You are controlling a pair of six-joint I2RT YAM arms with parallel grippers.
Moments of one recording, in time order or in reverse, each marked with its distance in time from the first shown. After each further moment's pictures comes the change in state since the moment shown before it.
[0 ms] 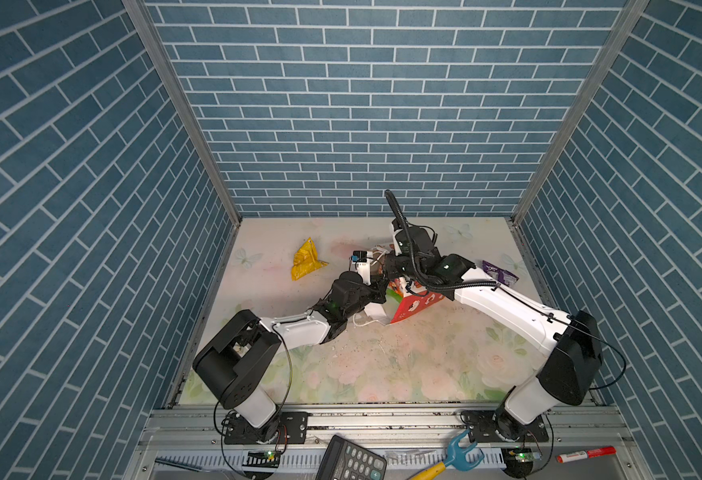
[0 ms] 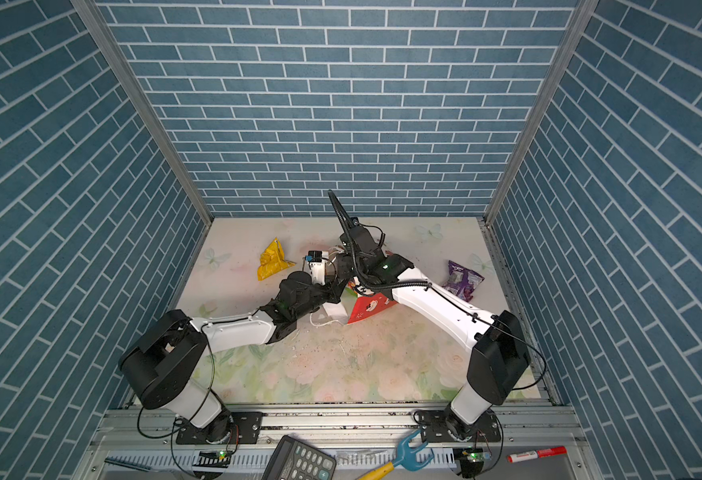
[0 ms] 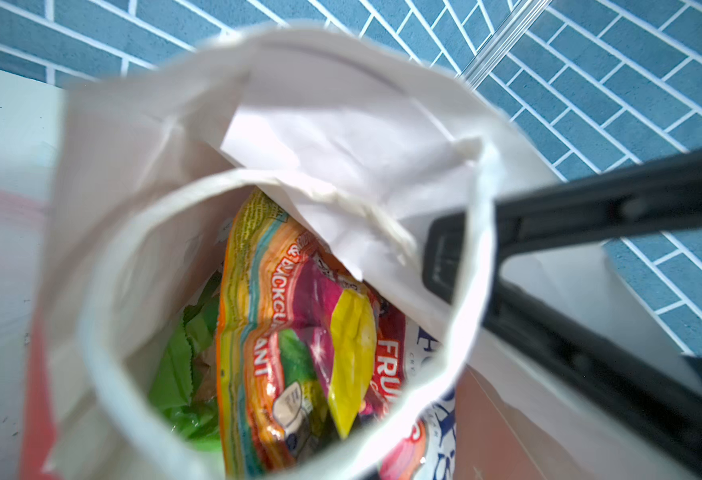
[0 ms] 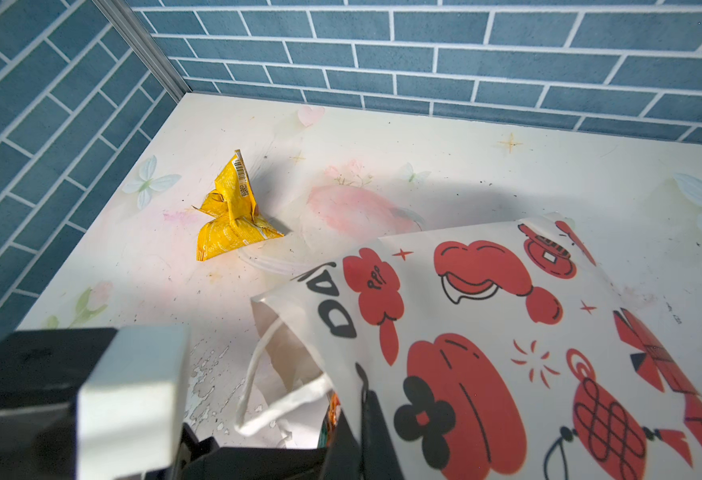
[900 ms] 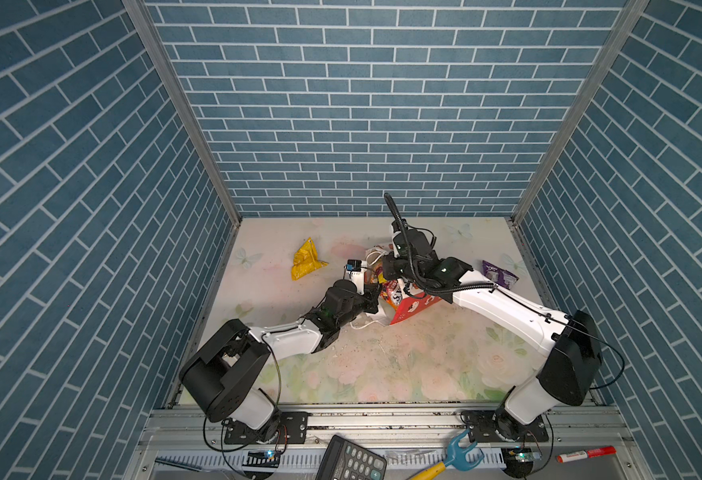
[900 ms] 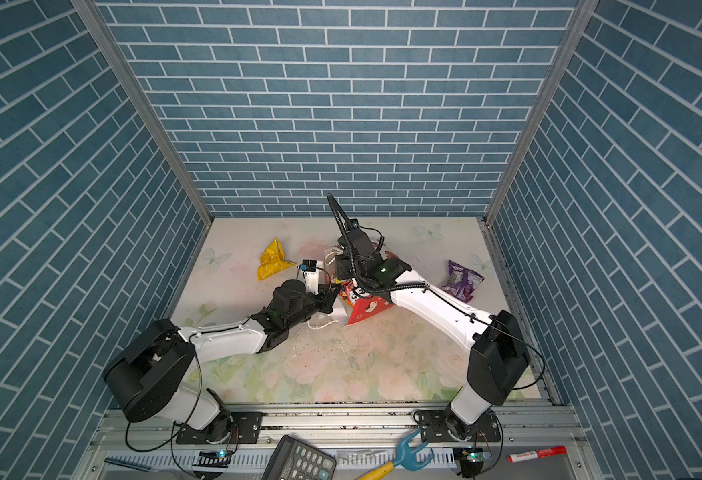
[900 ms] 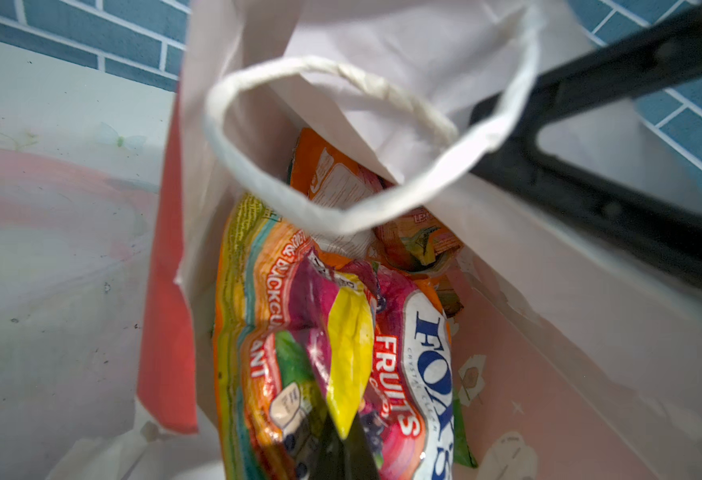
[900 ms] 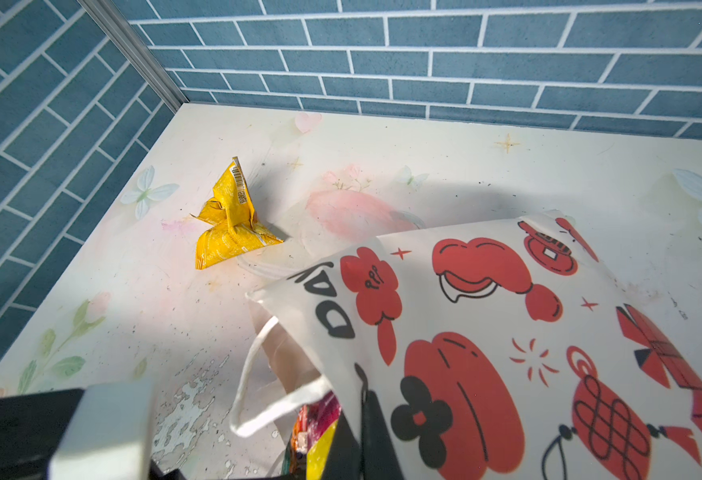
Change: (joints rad) left arm 0.000 -0.094 -0.103 -0.057 -0.037 0.068; right arm 0.005 0.000 -0.031 0.047 0.036 0.031
